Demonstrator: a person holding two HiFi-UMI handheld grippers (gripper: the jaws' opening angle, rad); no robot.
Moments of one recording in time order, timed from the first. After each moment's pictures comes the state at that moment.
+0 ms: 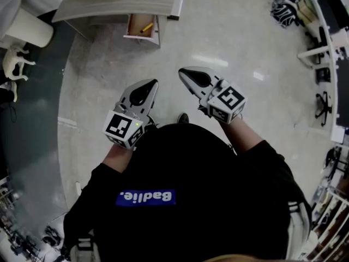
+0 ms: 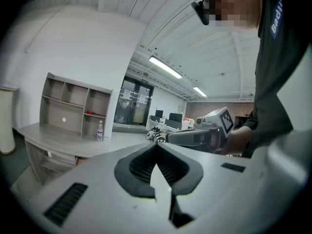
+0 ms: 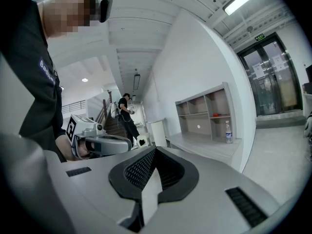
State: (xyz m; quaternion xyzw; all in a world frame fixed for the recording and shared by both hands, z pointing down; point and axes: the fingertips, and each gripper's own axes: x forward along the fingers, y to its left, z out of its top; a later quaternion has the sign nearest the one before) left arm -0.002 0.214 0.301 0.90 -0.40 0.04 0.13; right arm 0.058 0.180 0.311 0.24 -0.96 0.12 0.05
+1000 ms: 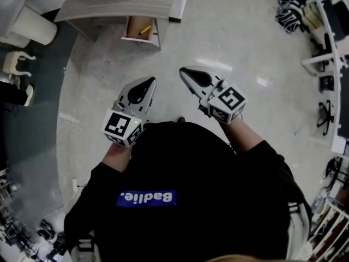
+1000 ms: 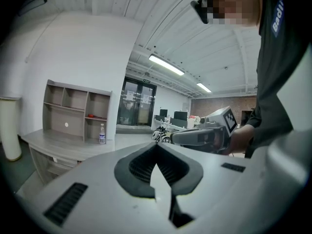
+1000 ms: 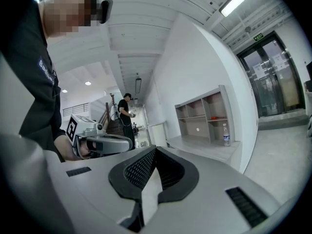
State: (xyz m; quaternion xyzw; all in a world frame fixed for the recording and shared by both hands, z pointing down) left arm 0.047 0.192 0.306 0.89 -0.44 0.05 0.10; right arm 0.115 0.159 0.314 0.23 -0.97 0.12 0.03
